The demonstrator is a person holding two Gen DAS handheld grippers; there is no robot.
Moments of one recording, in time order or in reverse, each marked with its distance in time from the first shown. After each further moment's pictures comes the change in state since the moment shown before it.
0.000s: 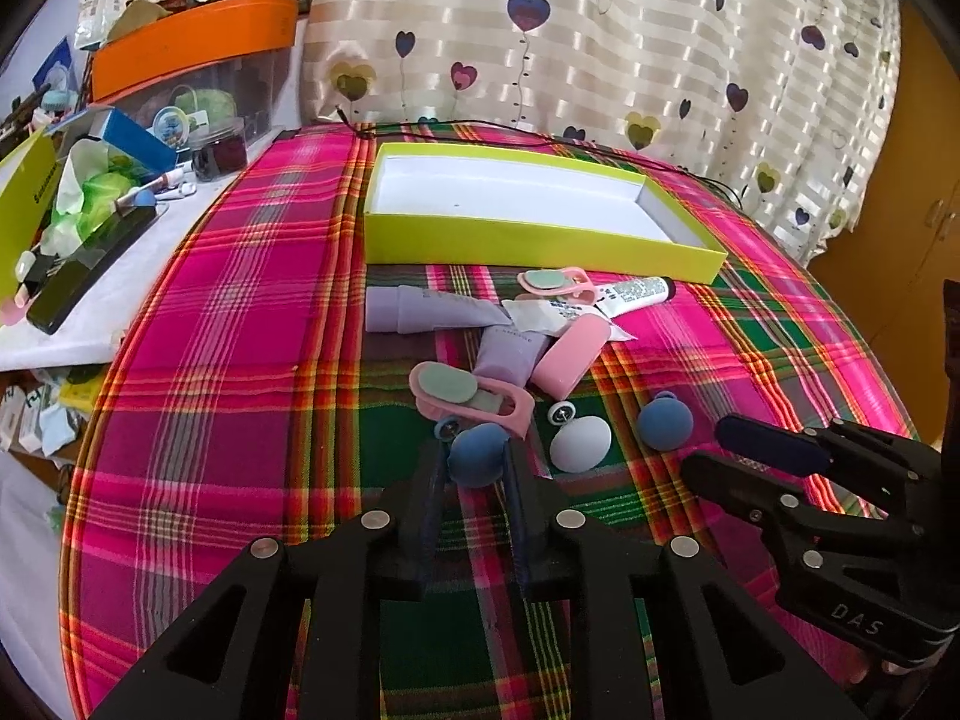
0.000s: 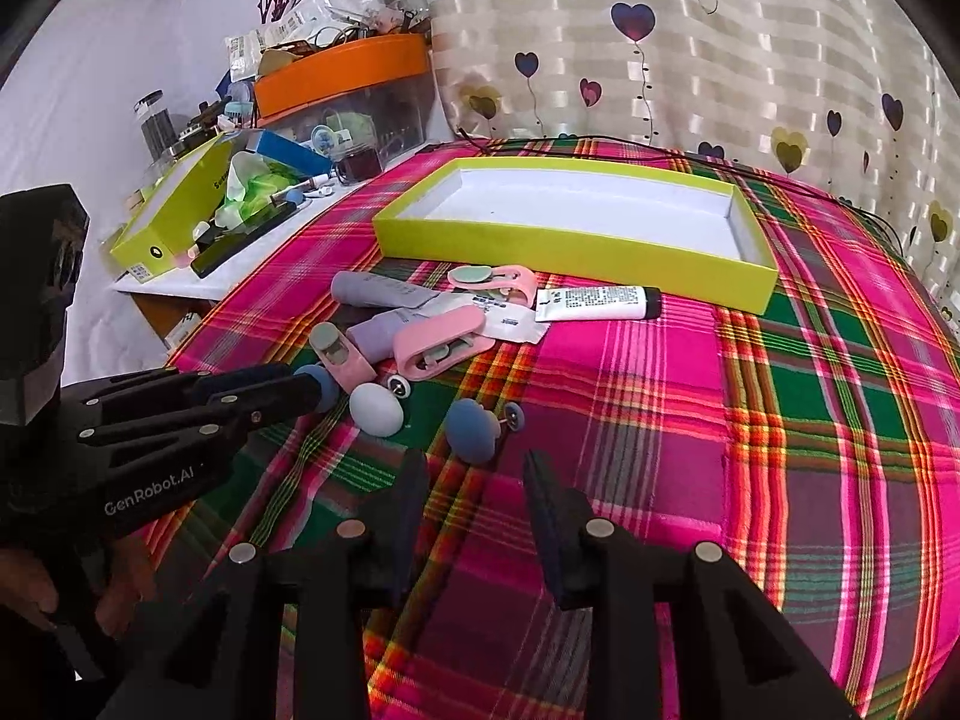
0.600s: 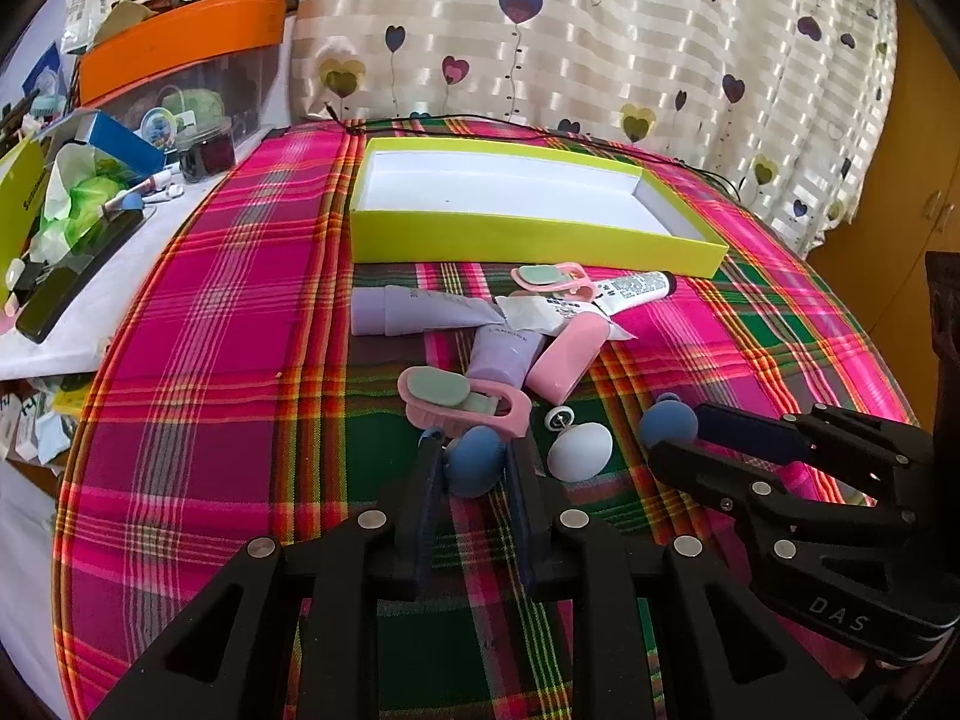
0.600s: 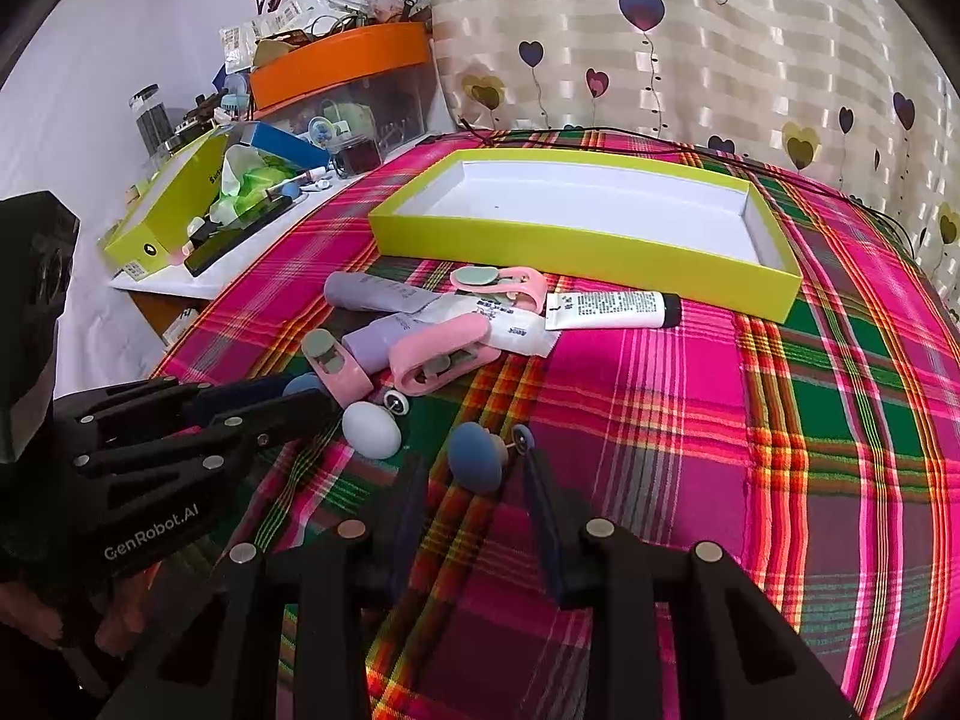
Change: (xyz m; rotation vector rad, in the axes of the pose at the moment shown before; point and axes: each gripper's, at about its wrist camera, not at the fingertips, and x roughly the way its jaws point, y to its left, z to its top) left arm 0.009 -0.002 0.003 0.014 0.012 -0.002; right arm 0.015 0.001 0.011 -0.008 0.023 0.000
